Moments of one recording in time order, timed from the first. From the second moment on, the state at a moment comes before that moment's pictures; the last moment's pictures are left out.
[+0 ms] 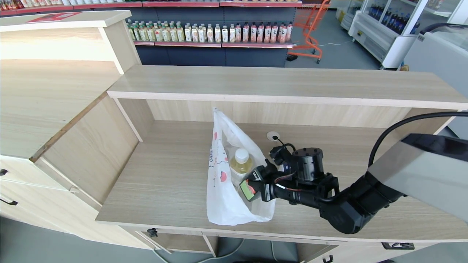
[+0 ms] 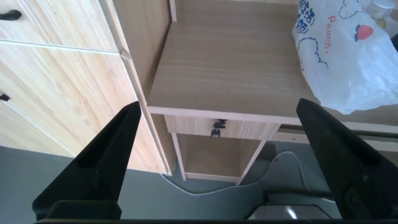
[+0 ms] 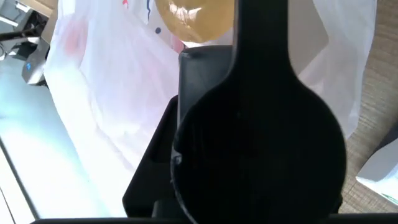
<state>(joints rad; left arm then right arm) 0.00 0.00 0.00 0.00 0.01 0.00 0.57 2.18 -0.91 -0.90 0.22 0.15</state>
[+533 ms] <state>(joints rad) 0.00 0.00 0.00 0.00 0.01 0.00 0.58 2.31 -1.02 -0.90 0.23 -0.03</state>
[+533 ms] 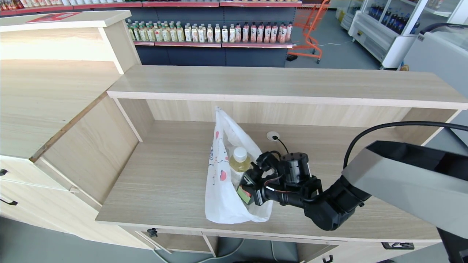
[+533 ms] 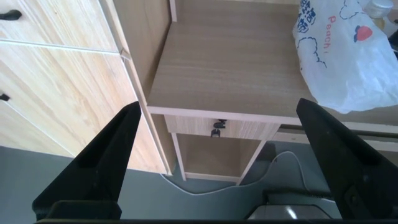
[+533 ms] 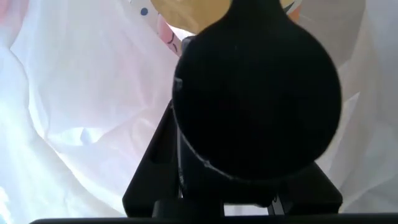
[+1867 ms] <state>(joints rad) 0.00 0.00 0.00 0.00 0.01 0.00 0.38 1.81 -0.98 -0.68 0.29 0.32</state>
